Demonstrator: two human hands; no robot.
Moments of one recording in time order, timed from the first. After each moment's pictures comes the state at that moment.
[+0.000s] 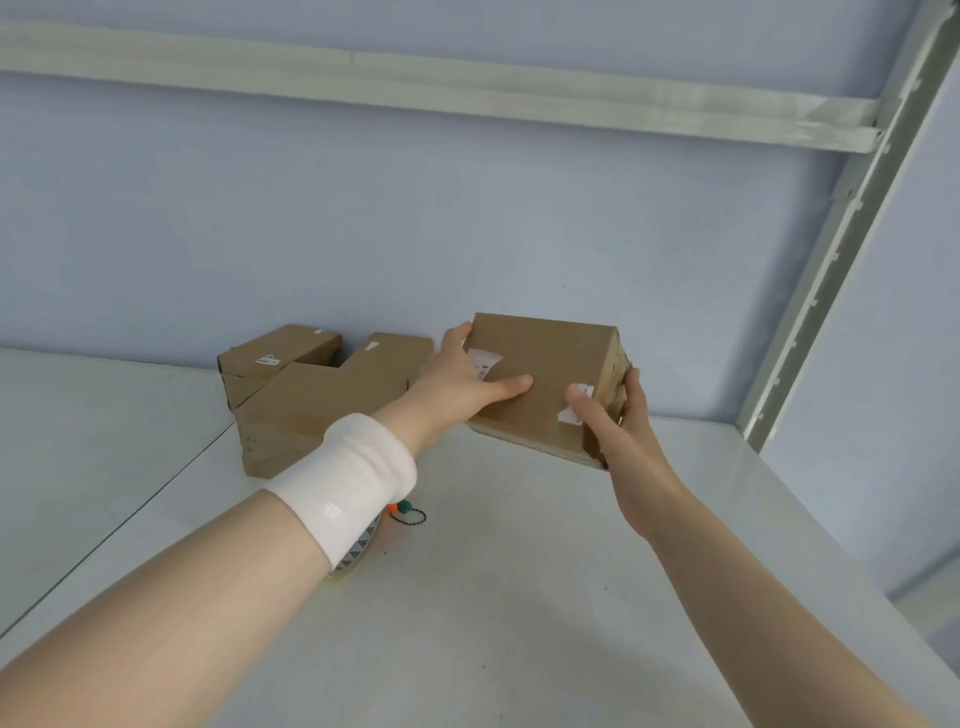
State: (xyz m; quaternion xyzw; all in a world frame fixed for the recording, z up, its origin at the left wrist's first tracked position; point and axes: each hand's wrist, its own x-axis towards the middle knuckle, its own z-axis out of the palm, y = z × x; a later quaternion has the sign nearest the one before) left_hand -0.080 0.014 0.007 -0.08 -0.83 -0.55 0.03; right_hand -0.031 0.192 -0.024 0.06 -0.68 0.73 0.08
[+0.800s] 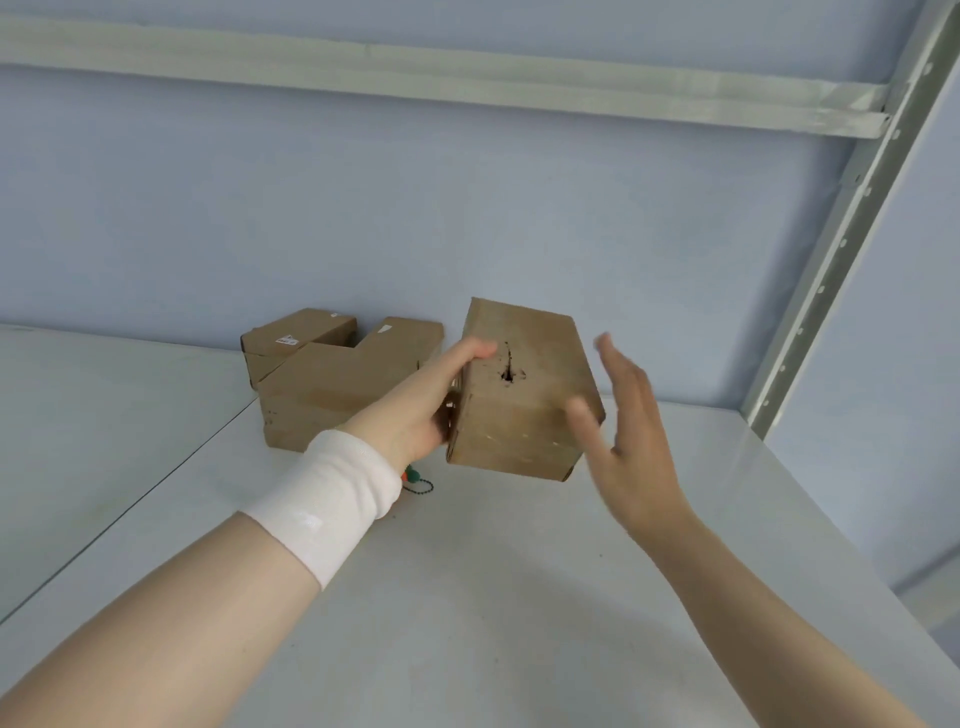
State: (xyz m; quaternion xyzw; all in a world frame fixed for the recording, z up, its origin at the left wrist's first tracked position) left_hand -0.034 0.003 0.002 0.00 -0.64 -0.76 -0.14; right_hand 0.007 0.190 -0.031 0.17 -0.83 0.45 0.28
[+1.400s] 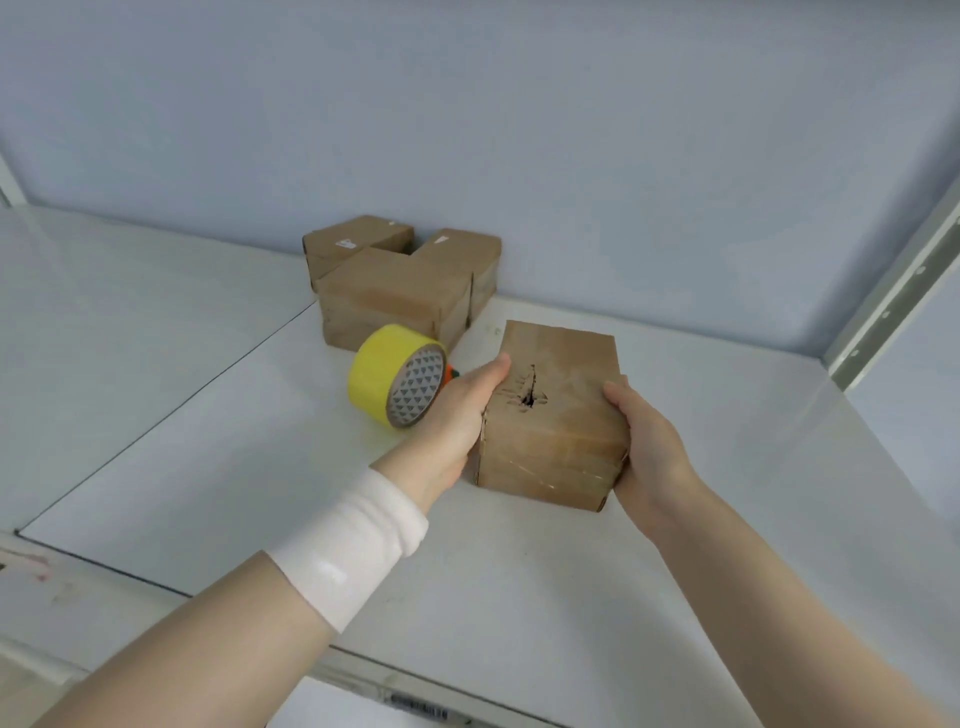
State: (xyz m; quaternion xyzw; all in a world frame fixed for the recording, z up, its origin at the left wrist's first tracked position) left_hand 0.028 0.009 -0.071 0.06 -0.66 -0.75 -0.03; right_hand 0.028 0.170 -0.072 -0.08 -0.59 0.79 -0.12
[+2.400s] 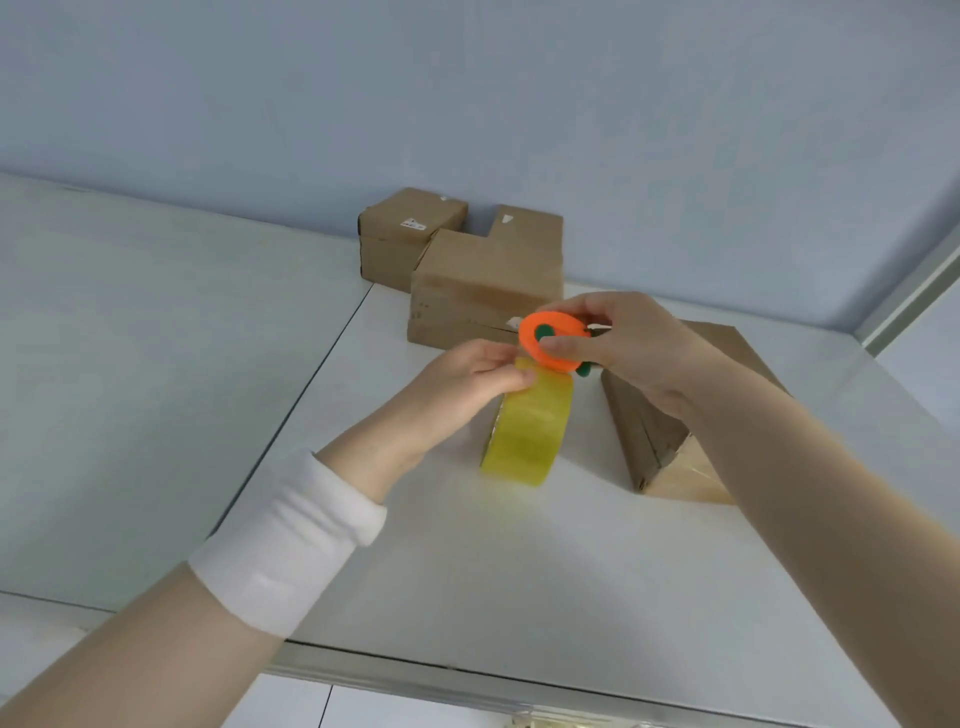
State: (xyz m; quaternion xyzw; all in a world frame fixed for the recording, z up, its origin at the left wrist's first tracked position) left_hand 0.022 -0.150 -0.067 -0.11 -0.74 -0.66 -0.10; right_hand 0.007 0.016 -0.006 0.12 -0.87 0.48 -0.05
